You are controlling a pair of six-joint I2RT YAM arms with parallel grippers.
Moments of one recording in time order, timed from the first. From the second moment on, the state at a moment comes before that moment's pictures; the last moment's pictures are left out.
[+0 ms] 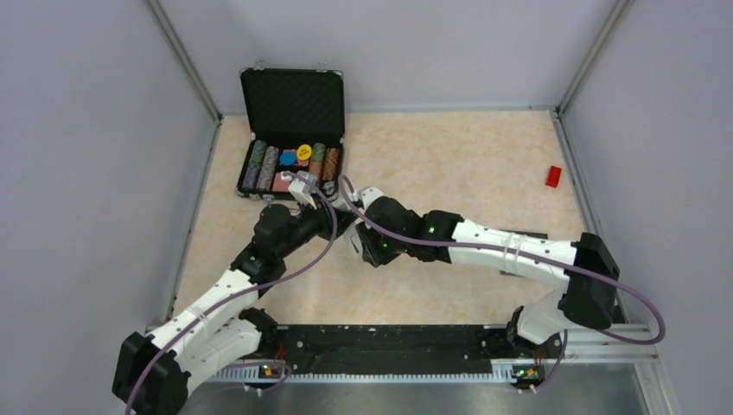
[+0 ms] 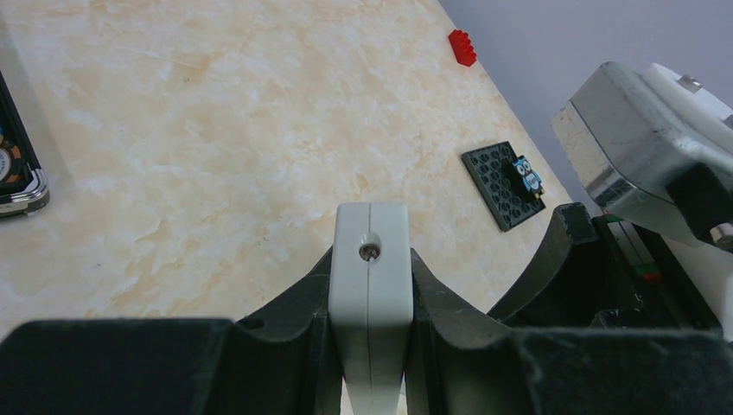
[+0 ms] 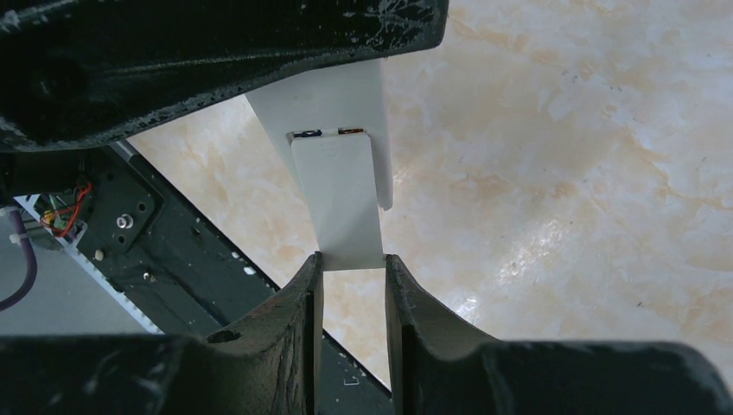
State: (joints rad) left arm -0.53 0.86 0.49 0.25 0.27 -0.55; right arm 1.12 1.49 1.21 -0.56 0.11 0.44
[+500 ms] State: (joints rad) left arm -0.53 0.88 0.49 0.24 0.28 -0.55; right arm 1.12 1.53 1.23 -0.56 0.12 0.43
